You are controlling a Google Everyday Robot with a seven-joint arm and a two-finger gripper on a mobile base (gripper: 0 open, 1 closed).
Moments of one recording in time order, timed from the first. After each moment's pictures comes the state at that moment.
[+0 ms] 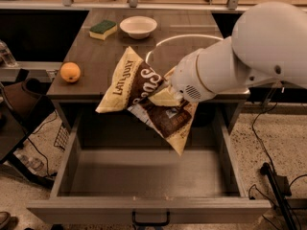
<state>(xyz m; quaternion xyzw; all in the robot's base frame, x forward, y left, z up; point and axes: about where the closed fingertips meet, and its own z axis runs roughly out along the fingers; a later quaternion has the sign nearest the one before) 0.499 -0.020 0.901 -0.53 0.75 0.14 0.38</state>
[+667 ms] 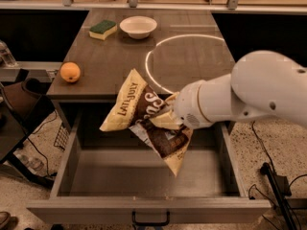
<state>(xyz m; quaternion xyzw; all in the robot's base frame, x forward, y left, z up) 0.484 -0.019 0.845 -0.50 0.76 0.18 0.38</state>
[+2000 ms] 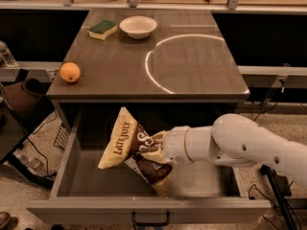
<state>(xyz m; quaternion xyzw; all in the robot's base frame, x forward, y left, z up) 0.472 0.012 0.716 -0.53 0.70 0.25 0.41</state>
